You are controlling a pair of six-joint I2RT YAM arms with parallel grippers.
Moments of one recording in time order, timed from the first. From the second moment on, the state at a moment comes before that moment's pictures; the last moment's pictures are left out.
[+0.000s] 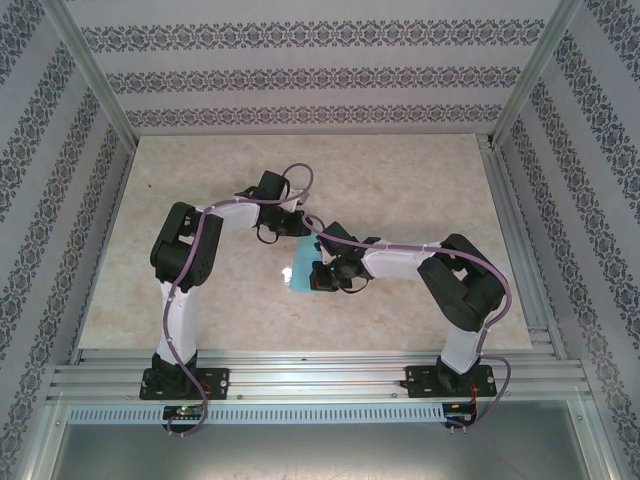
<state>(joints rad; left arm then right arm) -0.39 2.15 1.40 -0.31 0.57 -0.27 0.77 1.82 0.96 -0.29 -0.34 0.65</state>
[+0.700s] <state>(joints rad) -0.28 2.19 1.55 -0.36 0.43 -0.20 0.77 1.82 0.96 -0.28 -0.33 0.65</state>
